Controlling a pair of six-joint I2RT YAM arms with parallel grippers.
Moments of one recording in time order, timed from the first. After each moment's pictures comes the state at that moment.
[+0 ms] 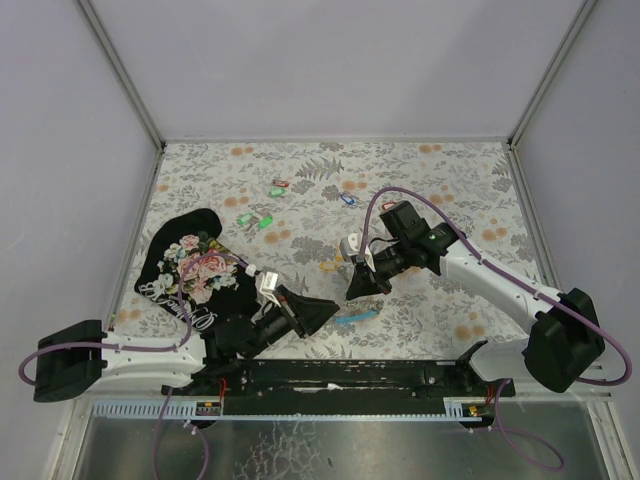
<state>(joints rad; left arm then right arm) -1.29 0.89 0.10 0.91 -0.37 -0.80 0.65 1.34 1.00 -0.68 -1.01 -0.82</state>
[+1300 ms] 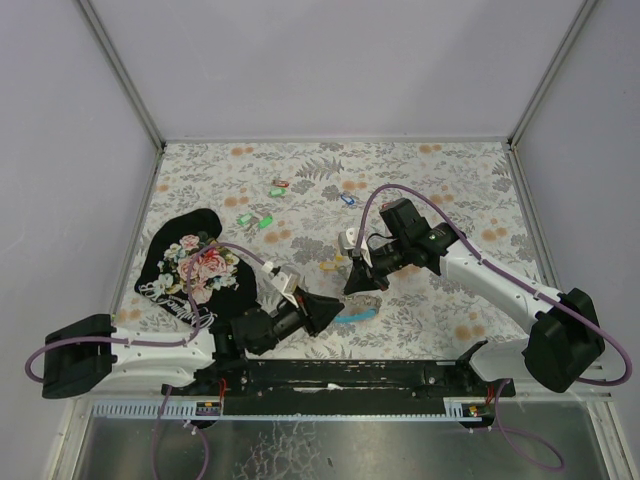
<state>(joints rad) -1.28 0.98 0.20 0.77 -0.36 -0.61 0.65 1.34 1.00 -0.61 -0.97 -0.73</state>
